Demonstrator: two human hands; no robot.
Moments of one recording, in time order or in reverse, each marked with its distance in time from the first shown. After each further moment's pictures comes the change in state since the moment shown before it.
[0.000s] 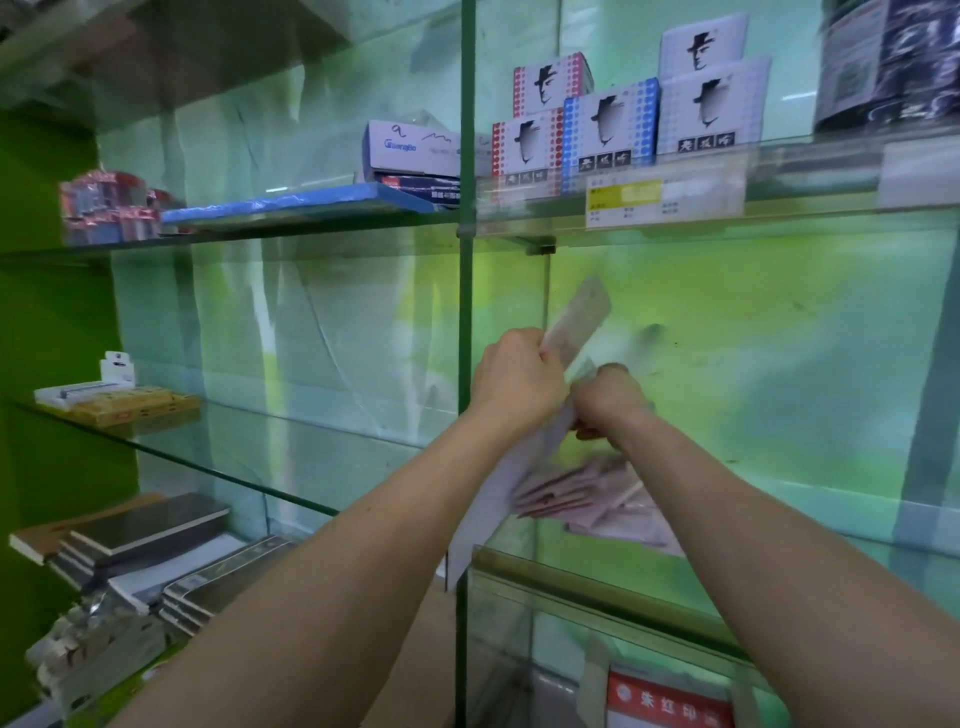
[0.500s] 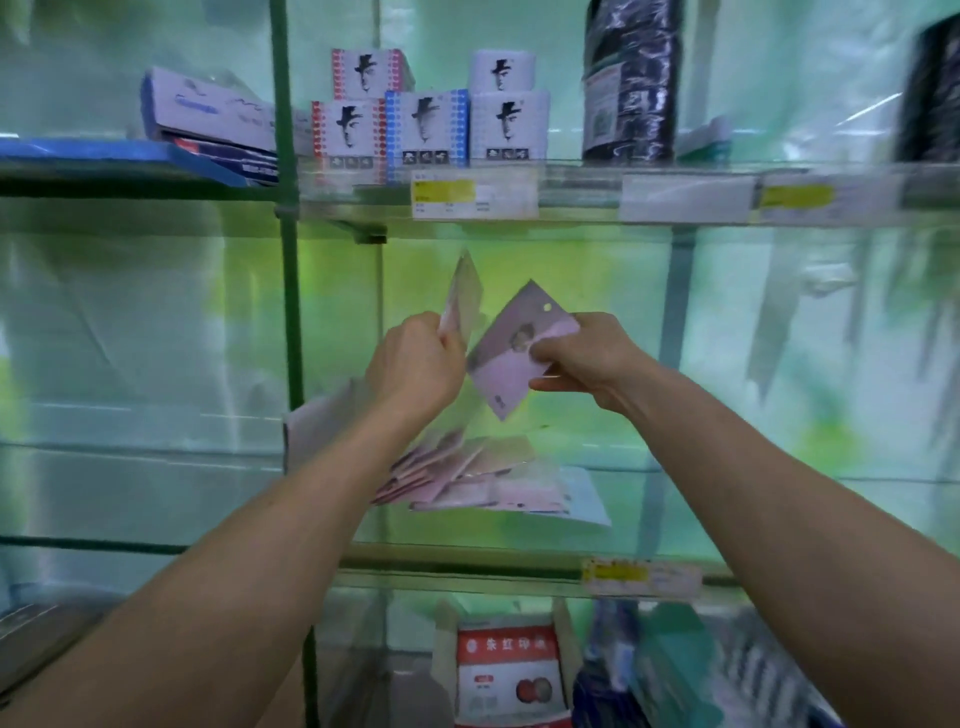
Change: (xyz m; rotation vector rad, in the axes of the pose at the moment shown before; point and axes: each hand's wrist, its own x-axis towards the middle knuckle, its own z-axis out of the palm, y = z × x) left_hand 0.003 0.026 0.041 0.018 0.049 0.131; right_hand -0.088 -0.010 -0.139 0.296 0.104 -0.008
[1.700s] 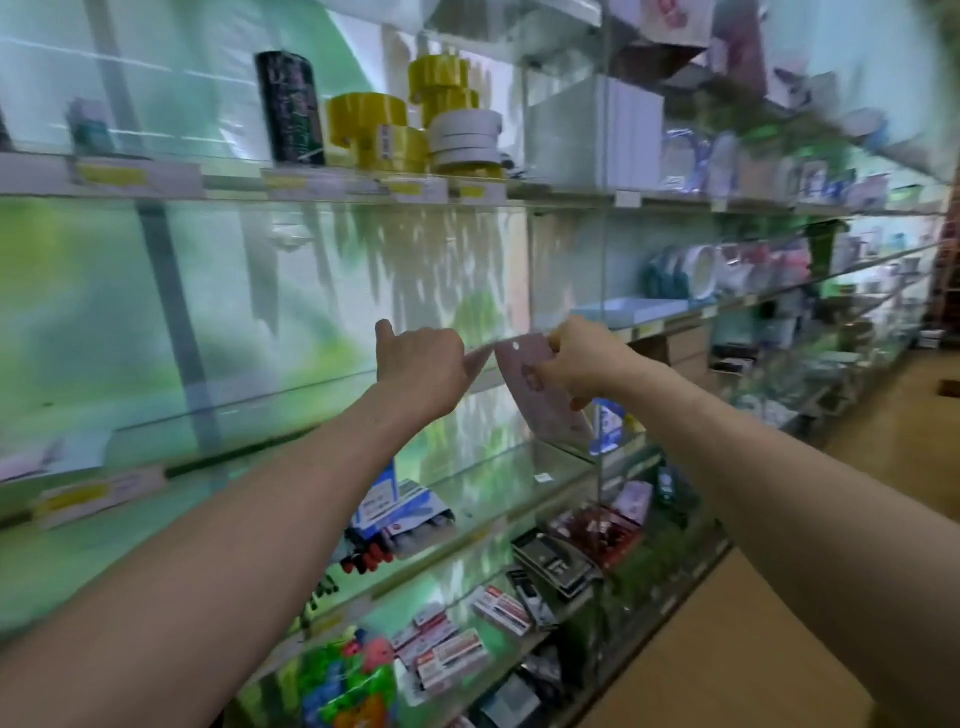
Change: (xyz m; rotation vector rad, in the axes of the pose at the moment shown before) left_hand -0.277 0.388 0.065 0.151 -0.456 0.744; right_hand -0.365 -0.013 -0.380 -0.965 0.451 0.342
